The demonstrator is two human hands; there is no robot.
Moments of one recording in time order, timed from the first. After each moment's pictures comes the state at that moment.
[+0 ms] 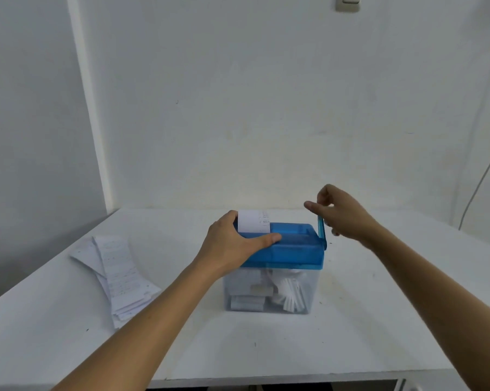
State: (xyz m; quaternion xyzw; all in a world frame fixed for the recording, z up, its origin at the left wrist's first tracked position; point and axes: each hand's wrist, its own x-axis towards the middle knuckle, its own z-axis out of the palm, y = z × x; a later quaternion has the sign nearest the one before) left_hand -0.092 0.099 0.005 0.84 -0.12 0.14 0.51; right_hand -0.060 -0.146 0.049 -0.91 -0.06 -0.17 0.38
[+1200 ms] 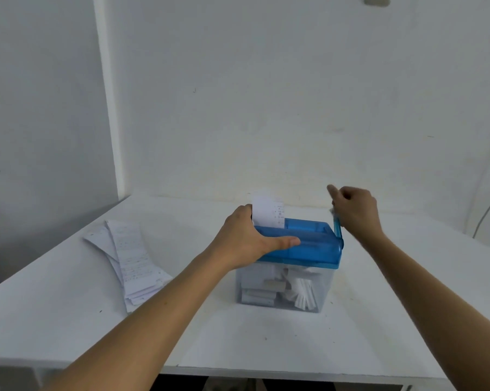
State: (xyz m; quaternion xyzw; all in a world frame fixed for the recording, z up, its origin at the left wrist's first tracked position) left_hand -0.087 0.106 0.001 0.85 -0.16 0.12 0.49; right_hand -0.035 -0.132 0.035 -0.84 0.02 -0.31 0.44
